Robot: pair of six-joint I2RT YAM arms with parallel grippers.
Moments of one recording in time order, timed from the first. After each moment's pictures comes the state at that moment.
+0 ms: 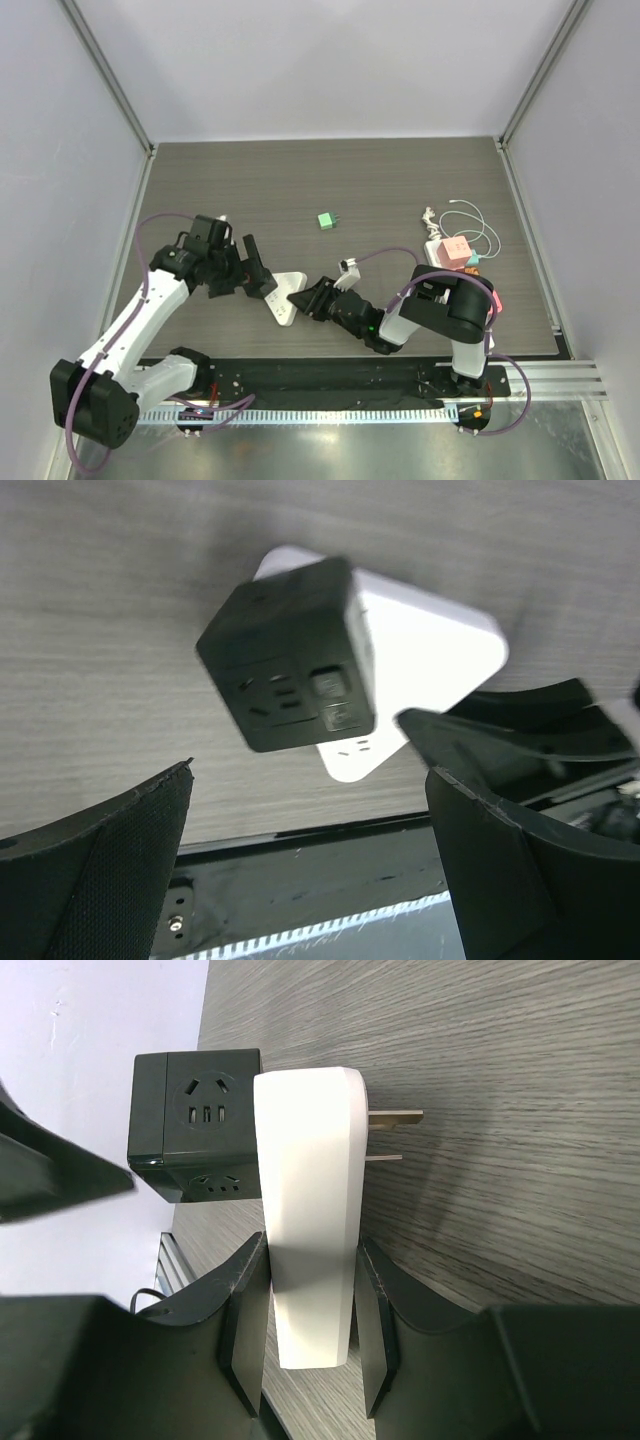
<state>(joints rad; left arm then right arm) -0.33 1.05 0.87 -0.84 0.14 -0.63 1.14 1.89 0.47 1.16 0.33 1.15</state>
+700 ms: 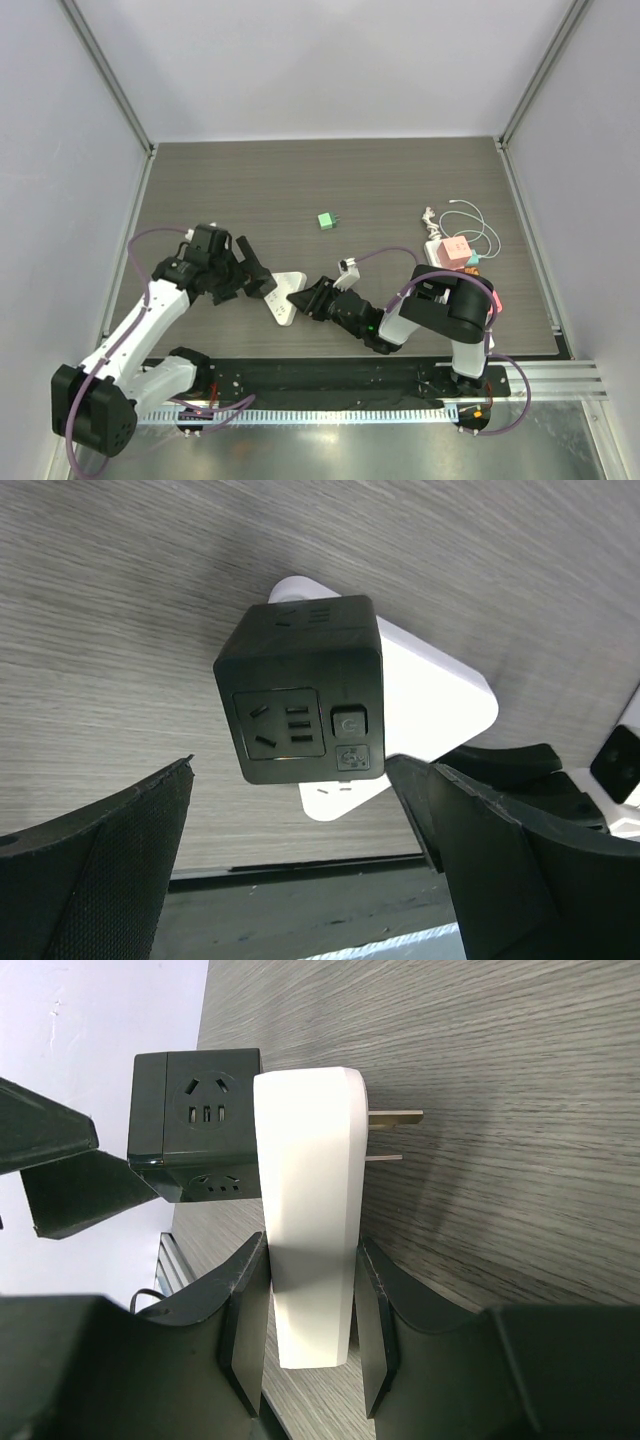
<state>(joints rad) -0.33 1.01 0.74 -0.73 0.08 -0.82 1.14 1.89 0.47 1.16 0.33 1.15</state>
